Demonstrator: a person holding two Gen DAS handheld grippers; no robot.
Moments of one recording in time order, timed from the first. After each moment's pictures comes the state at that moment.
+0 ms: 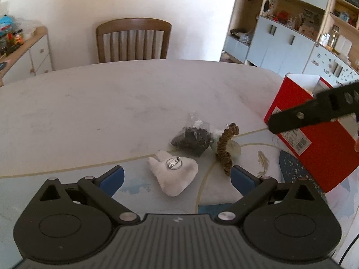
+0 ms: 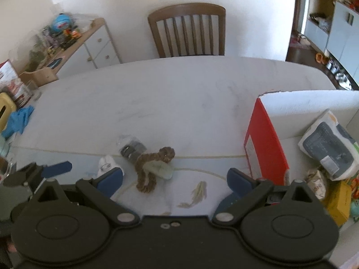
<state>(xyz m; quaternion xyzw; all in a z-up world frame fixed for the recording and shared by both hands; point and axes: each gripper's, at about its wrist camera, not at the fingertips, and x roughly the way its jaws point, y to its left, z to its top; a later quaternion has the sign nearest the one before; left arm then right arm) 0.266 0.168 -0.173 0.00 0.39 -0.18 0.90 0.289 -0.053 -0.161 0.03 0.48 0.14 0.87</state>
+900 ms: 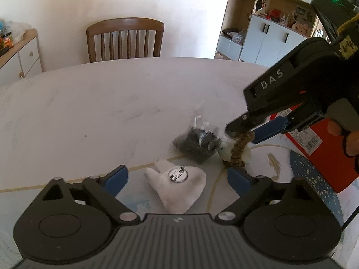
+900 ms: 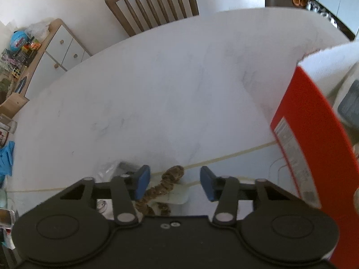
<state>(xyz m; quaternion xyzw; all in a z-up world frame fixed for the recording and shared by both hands) 0.290 0.166 -0.195 0.01 0.38 -0.19 0.90 0.345 -0.036 -0.211 0.14 0.56 0.08 0.81</state>
